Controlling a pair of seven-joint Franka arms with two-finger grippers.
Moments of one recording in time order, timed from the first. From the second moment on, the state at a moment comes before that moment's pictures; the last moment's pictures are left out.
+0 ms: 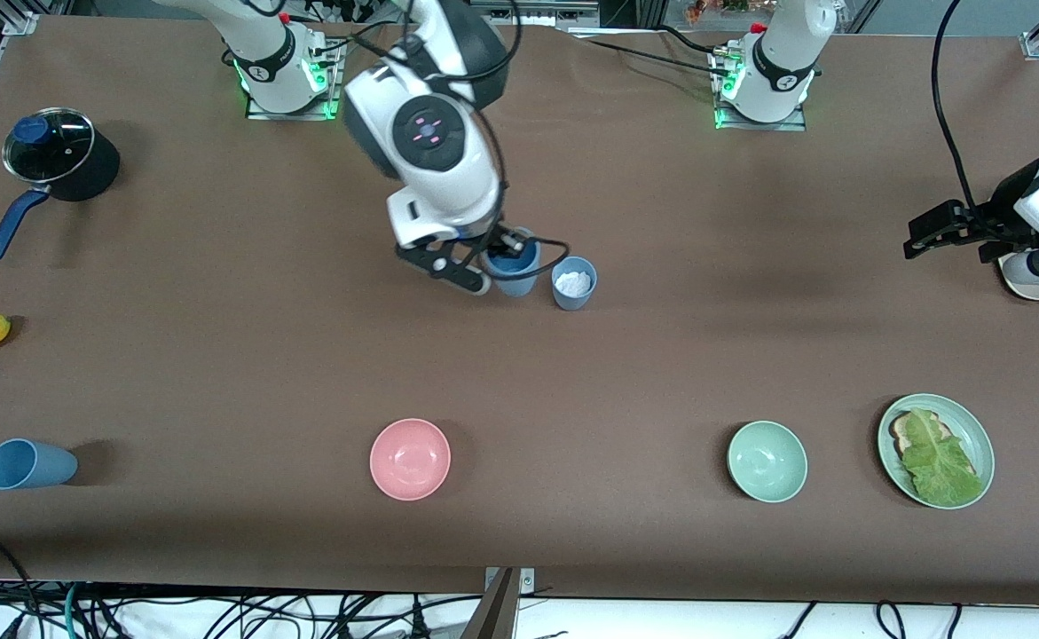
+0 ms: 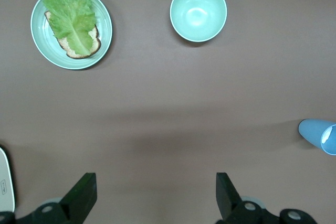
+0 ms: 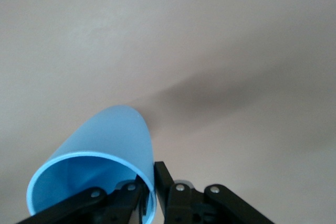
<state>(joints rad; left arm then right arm) 0.02 0.09 -0.01 -1.56 -0.04 1.60 0.03 0.75 0.55 0.01 -1.30 0.15 1.83 1.21</state>
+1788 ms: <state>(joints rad) 0.02 0.09 -0.01 -1.56 -0.04 1.59 0.03 0.87 0.71 0.00 -1.19 0.15 1.90 1.42</state>
